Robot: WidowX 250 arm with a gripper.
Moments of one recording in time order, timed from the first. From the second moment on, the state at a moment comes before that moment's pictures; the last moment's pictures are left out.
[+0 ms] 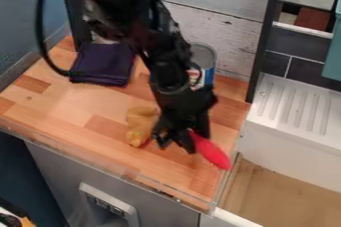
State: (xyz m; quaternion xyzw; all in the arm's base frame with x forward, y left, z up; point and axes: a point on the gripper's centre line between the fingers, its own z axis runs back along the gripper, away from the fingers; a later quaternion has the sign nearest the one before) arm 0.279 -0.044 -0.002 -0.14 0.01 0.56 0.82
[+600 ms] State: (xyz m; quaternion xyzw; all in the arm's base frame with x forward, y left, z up) arm 0.273 -0.051 -0.021 -0.12 0.05 0.56 0.82
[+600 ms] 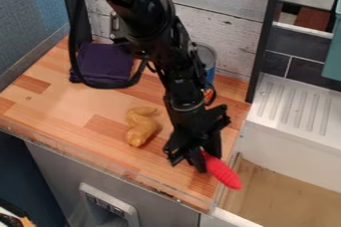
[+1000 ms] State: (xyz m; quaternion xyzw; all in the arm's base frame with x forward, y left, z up) arm 0.273 -0.020 -0.021 -0.14 0.05 0.59 0.79
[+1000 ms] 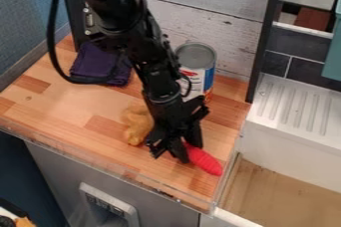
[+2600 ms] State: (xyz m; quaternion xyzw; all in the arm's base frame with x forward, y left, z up) arm 0.276 0.126 -0.025 -0.14 0.05 0.73 0.67
